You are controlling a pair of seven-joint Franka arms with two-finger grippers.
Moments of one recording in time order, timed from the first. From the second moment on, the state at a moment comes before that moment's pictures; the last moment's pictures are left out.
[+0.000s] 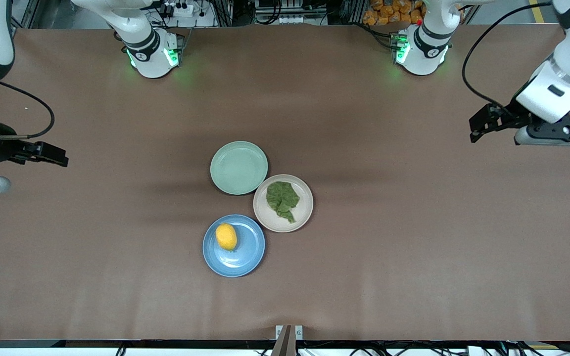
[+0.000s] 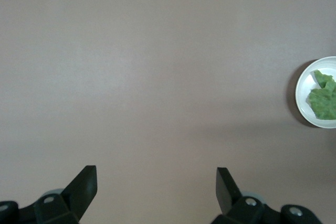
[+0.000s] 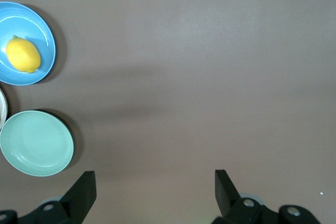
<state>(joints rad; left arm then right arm) -0.07 -0.04 -0.09 -1.67 -0.01 1.70 -0.10 -0.01 0.22 0.04 -1.35 -0.02 1.45 0.09</state>
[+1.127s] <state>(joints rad) -0.06 -0.04 -0.10 -1.58 -0.01 1.60 -0.09 -0.07 0.13 0.04 -1.50 -0.02 1.52 0.09</state>
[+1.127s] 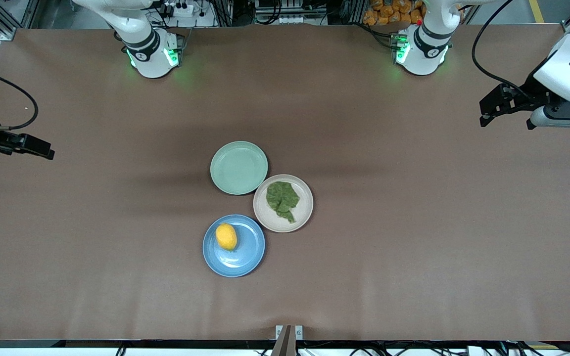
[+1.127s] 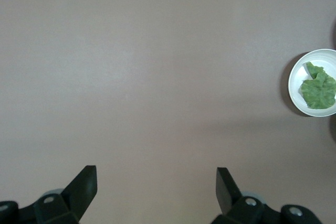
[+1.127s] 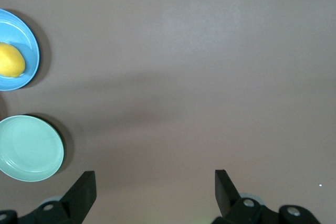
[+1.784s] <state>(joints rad) -0.06 -0.04 -0.10 -1.57 -0.01 1.60 -0.09 -0.07 0.08 0.04 -1.50 -0.02 1.46 0.09</state>
